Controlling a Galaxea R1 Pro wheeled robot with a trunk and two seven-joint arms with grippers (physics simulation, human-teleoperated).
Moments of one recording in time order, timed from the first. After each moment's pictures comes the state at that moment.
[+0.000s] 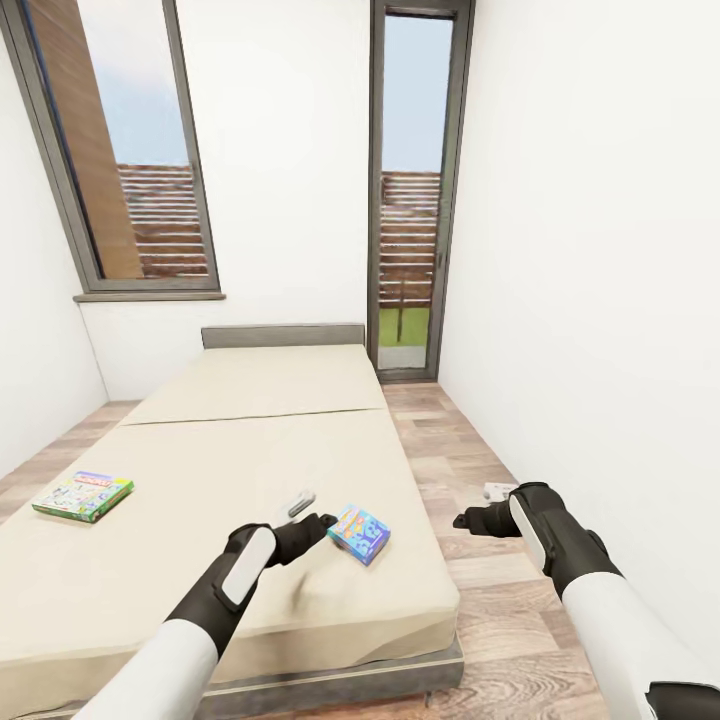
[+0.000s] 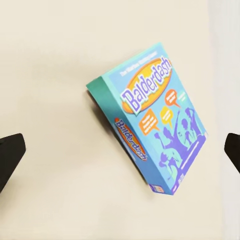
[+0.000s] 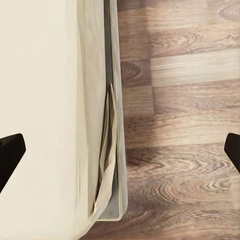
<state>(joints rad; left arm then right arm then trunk) -0.64 -0.10 -0.13 -0.74 0.79 0.54 0.17 -0.76 -0.09 -0.01 -0.74 -0.02 0.90 0.22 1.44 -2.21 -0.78</state>
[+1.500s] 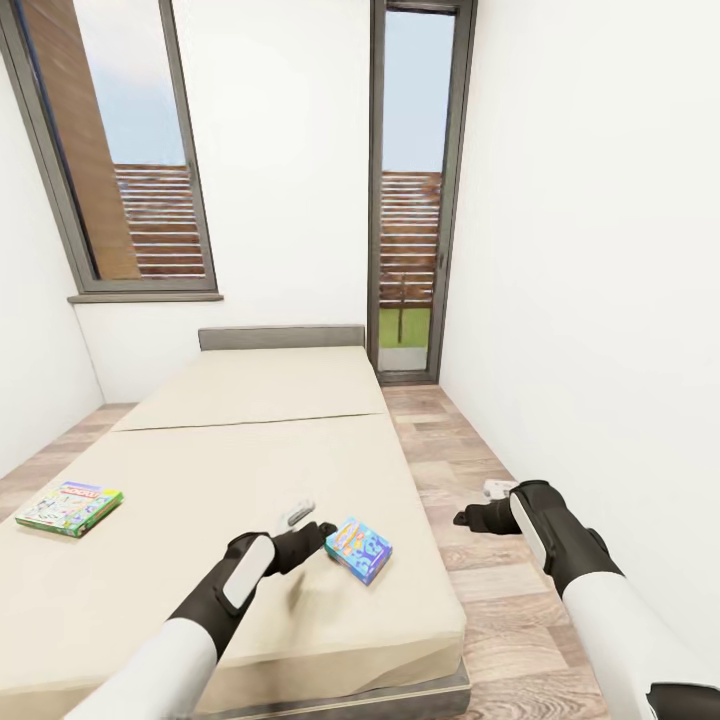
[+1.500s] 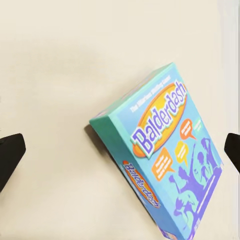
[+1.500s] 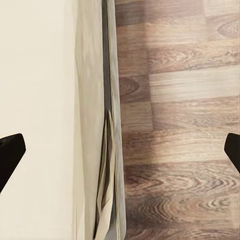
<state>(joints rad) -0.65 -0.09 -0.13 -0.64 0.78 0.51 0.10 -0.76 -0.09 -0.01 -0.76 -0.02 0.90 0.22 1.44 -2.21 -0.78</state>
